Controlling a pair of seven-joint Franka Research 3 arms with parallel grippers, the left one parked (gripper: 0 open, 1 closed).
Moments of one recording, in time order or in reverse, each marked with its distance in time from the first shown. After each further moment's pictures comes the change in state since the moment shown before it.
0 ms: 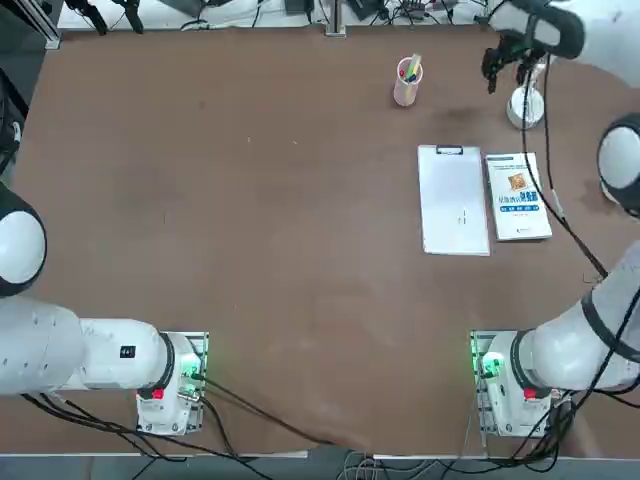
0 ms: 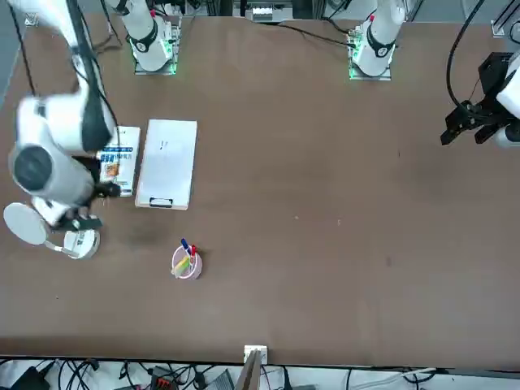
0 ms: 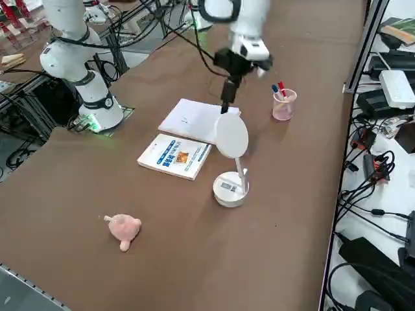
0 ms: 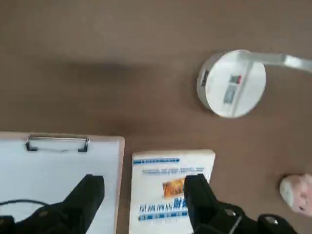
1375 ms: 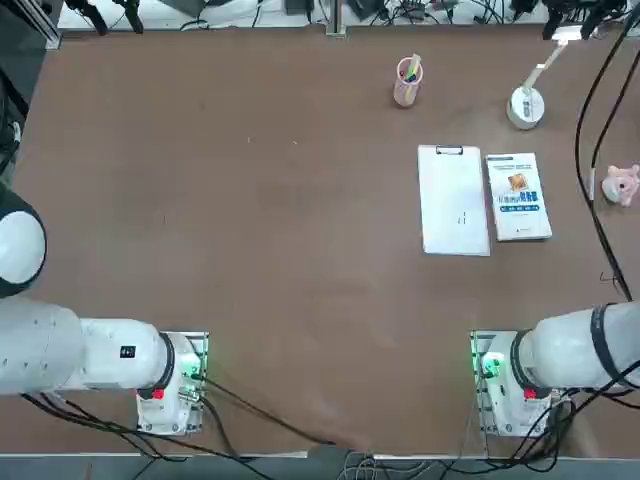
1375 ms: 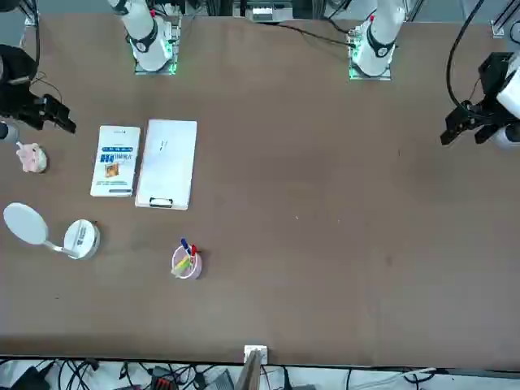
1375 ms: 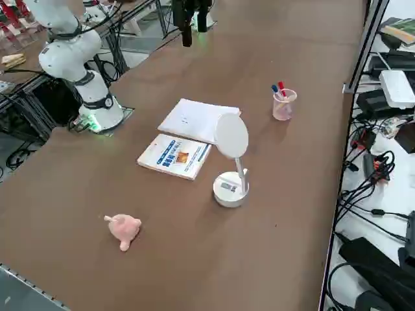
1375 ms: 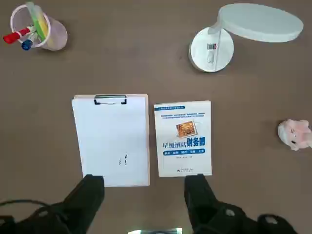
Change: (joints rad) arm -0.084 -0.443 -0.019 0.030 0.250 -0.347 -0.064
